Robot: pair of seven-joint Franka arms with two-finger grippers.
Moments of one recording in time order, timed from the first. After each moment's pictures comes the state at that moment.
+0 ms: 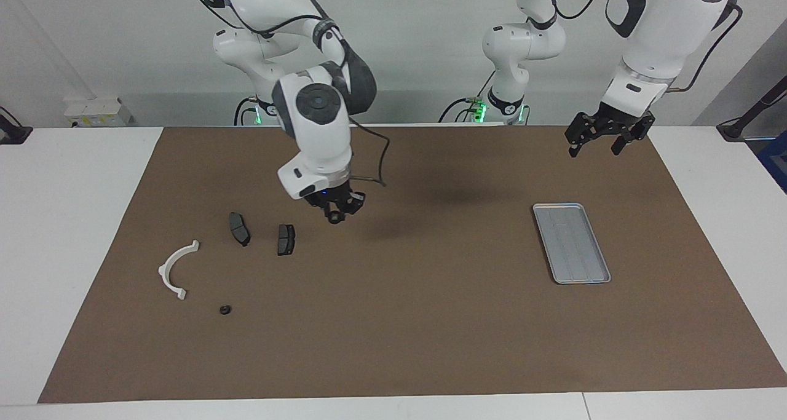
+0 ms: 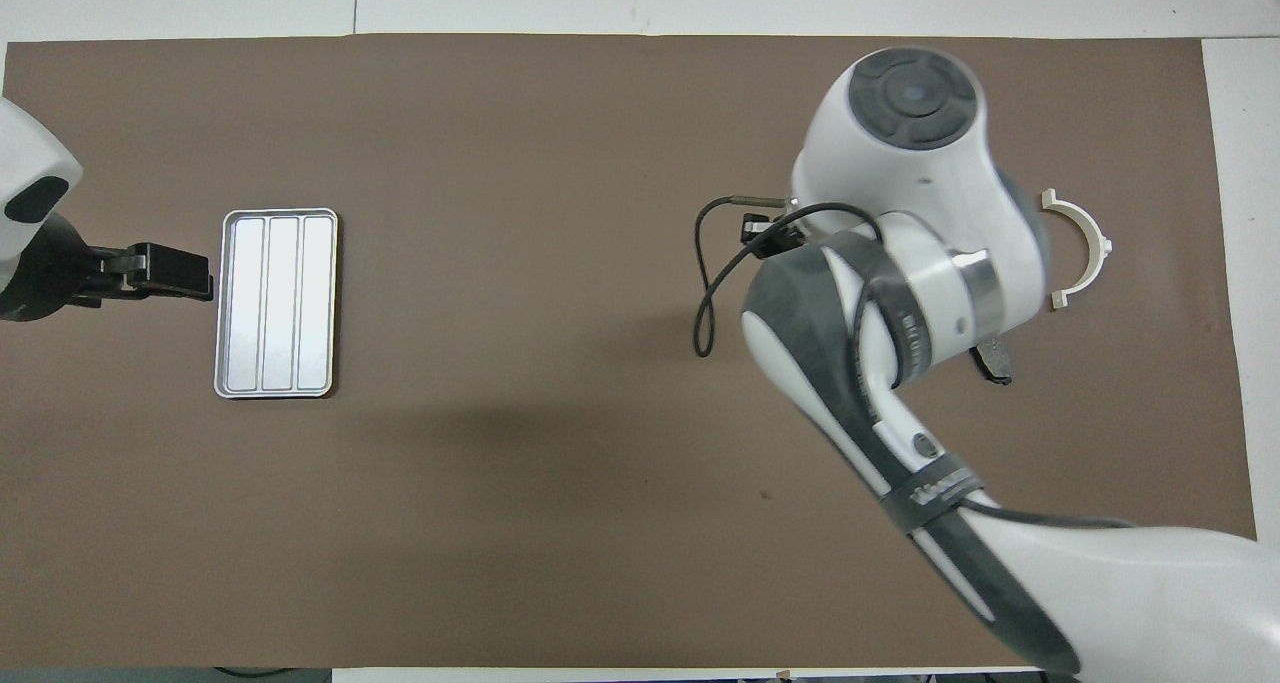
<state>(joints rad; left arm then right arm) -0.02 -0.07 -0.08 -1.73 0.00 1.69 -0.08 0.29 0.34 0.03 -1.55 -0.02 1.83 0.46</state>
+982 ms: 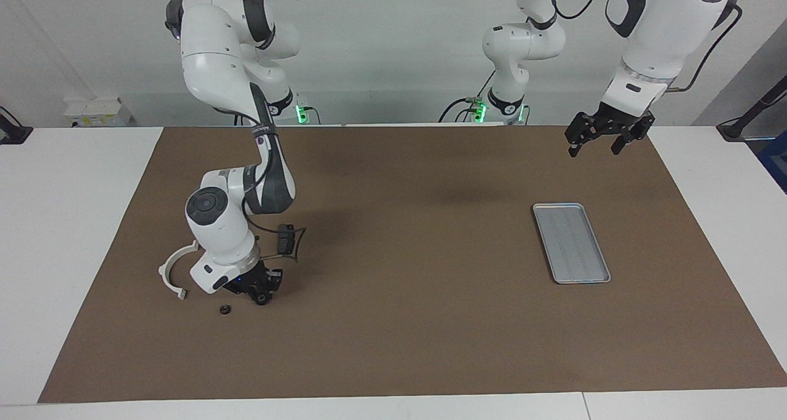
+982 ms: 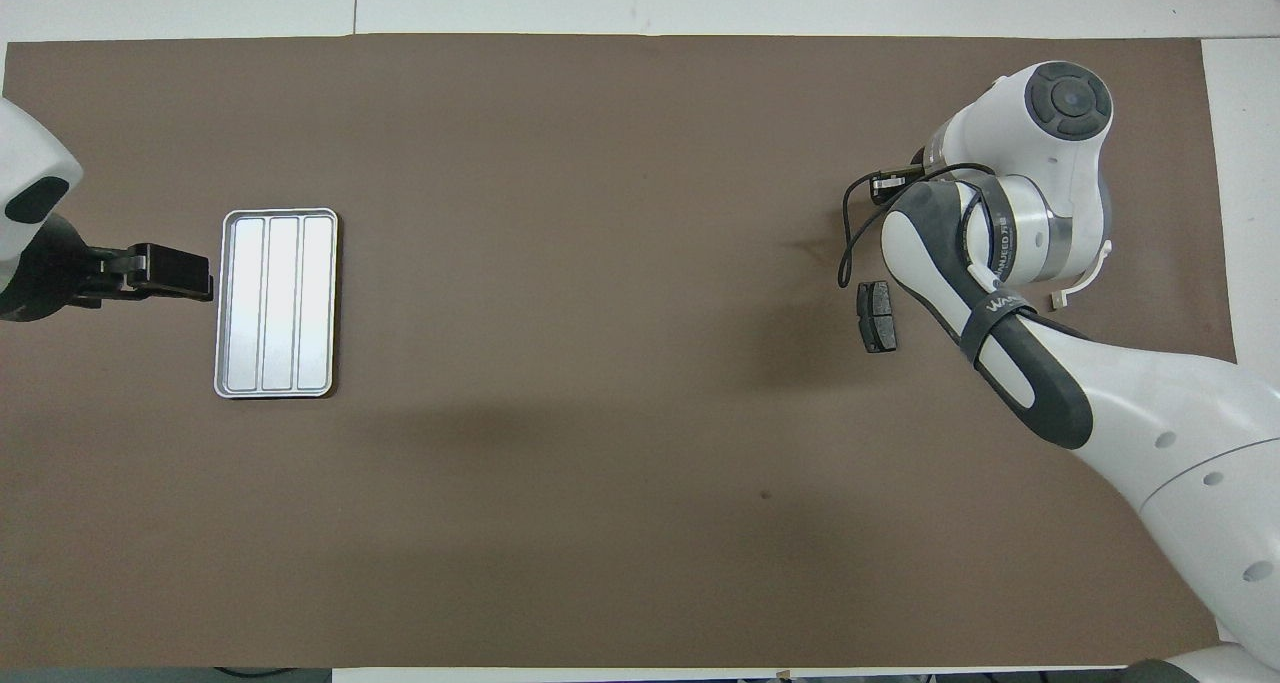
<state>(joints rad) -0.02 -0.07 -0.08 -1.73 0.00 1.69 -0.08 0.06 0.60 0.03 -1.59 -0.02 2.30 0.06</state>
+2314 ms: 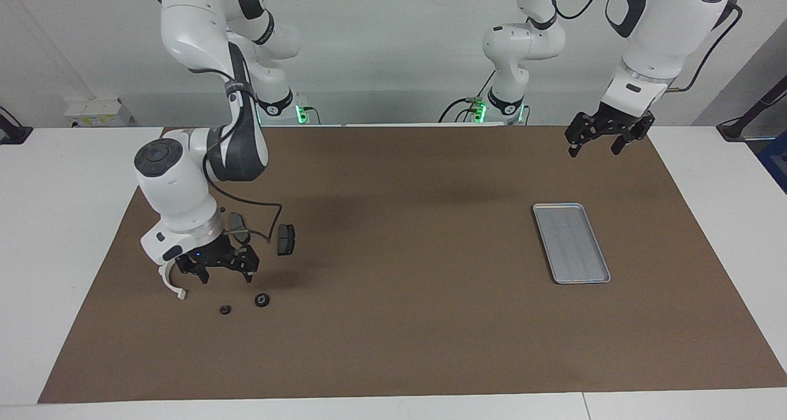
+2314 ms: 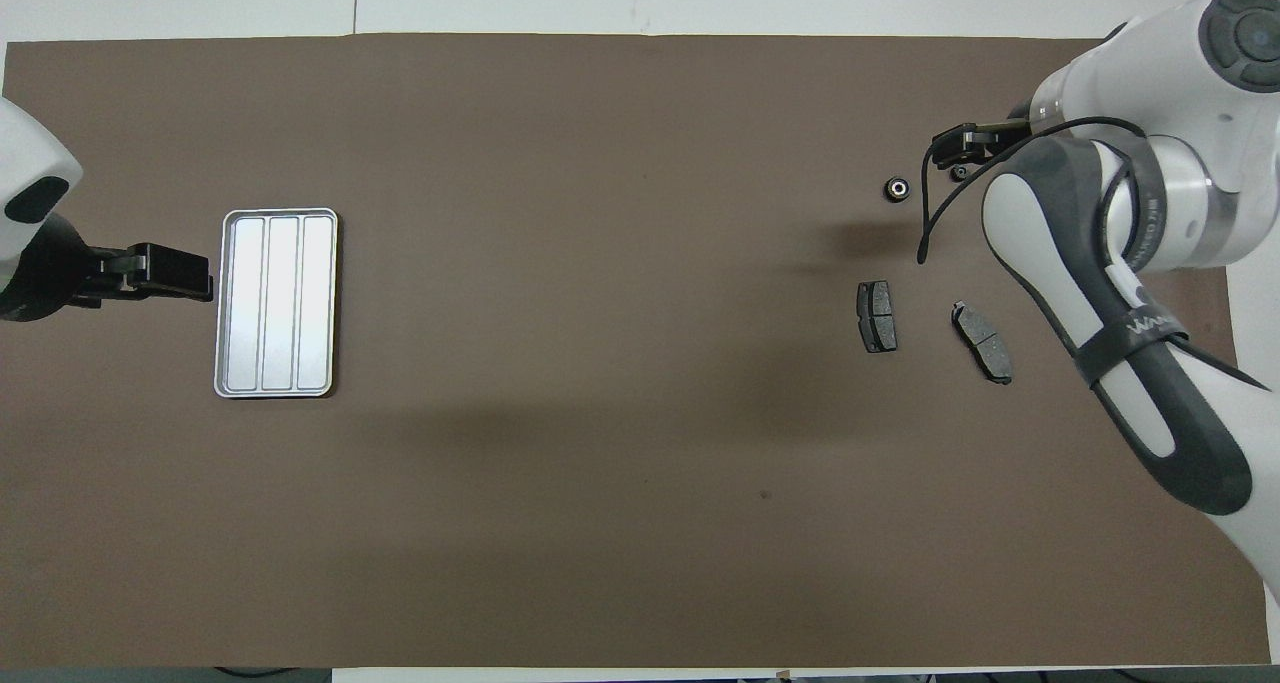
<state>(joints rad) -0.02 -0.07 -0.08 -1.73 0.00 1.69 -0.08 0.00 0.38 0.03 -1.57 -0.02 2.07 0.07</state>
